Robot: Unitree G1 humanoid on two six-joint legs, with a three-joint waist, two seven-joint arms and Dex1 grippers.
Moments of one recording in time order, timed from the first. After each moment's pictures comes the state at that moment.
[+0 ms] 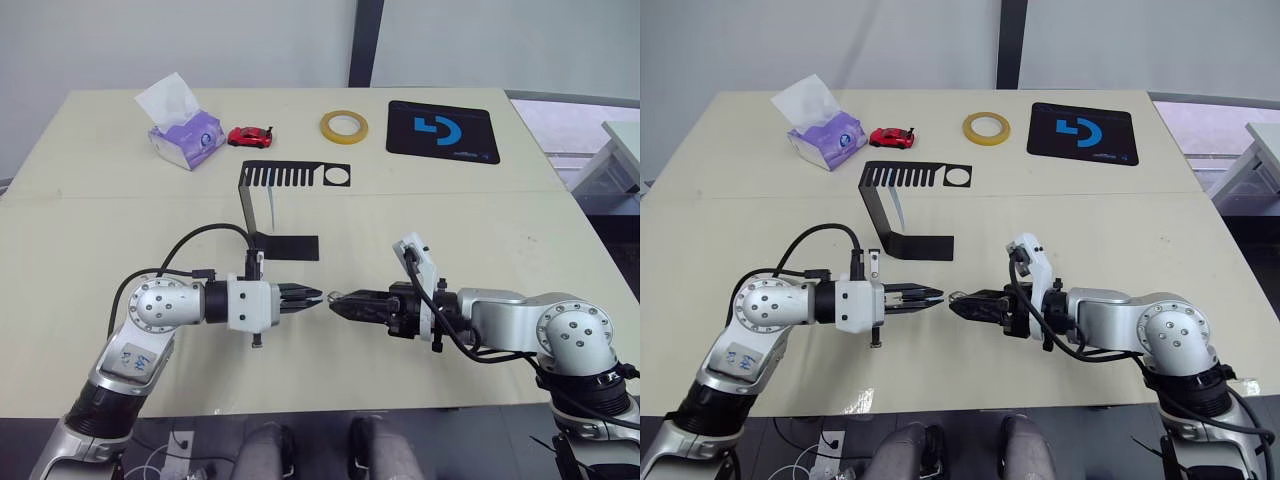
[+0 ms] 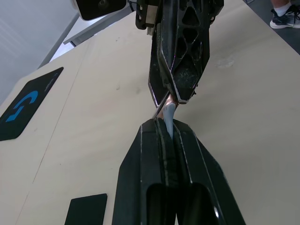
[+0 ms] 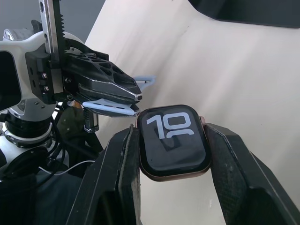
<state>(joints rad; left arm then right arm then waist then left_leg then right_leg) -0.32 0.64 -0.13 -0.29 -0.15 -0.10 -0.98 -0.45 -0.61 0.03 -0.35 1.64 1.20 -0.04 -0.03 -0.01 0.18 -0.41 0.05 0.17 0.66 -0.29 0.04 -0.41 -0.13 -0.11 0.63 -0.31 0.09</state>
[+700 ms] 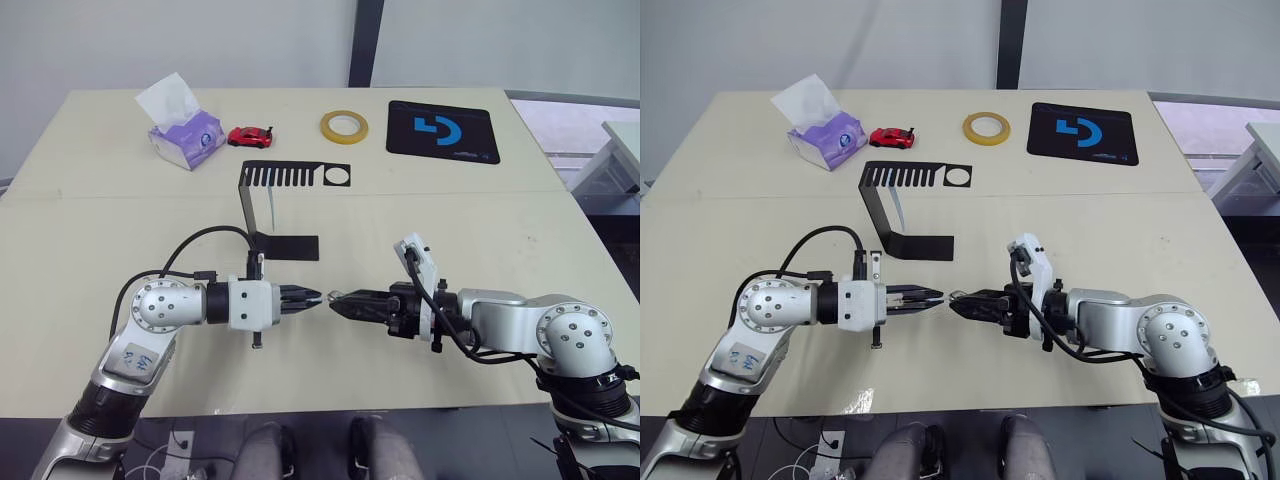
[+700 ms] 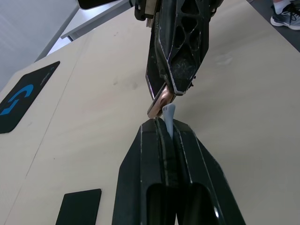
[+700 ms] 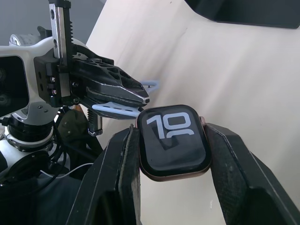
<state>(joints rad) -0.32 0.64 -0.14 -0.27 -0.15 -0.10 -0.98 -0.44 -0.61 0.04 -0.35 1.65 1.18 -0.05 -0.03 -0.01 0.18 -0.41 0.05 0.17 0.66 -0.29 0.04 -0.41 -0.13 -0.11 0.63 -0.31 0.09</state>
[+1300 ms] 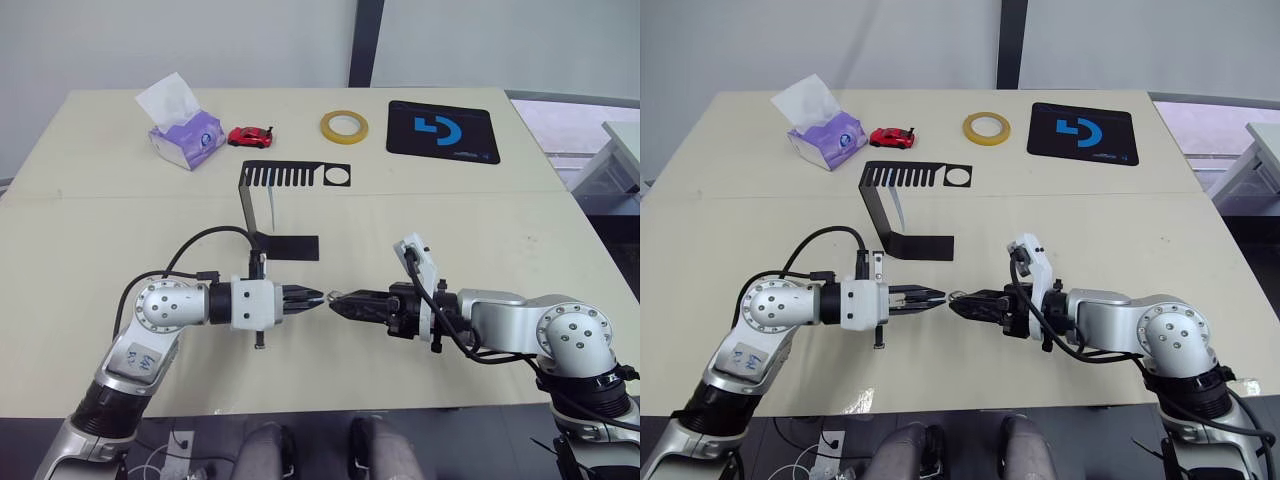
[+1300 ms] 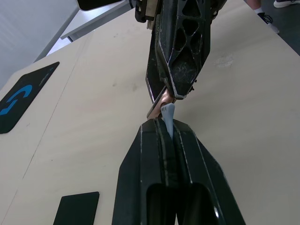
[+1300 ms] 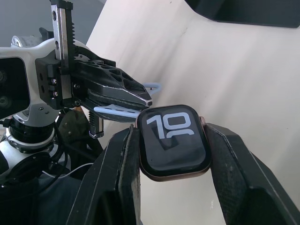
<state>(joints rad) -0.32 0.63 -0.14 -0.27 -0.15 -0.08 -0.97 -0.44 -0.61 0.04 -0.35 1.66 1.17 -0.06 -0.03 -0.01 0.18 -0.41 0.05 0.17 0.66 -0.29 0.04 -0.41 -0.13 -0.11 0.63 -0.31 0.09</state>
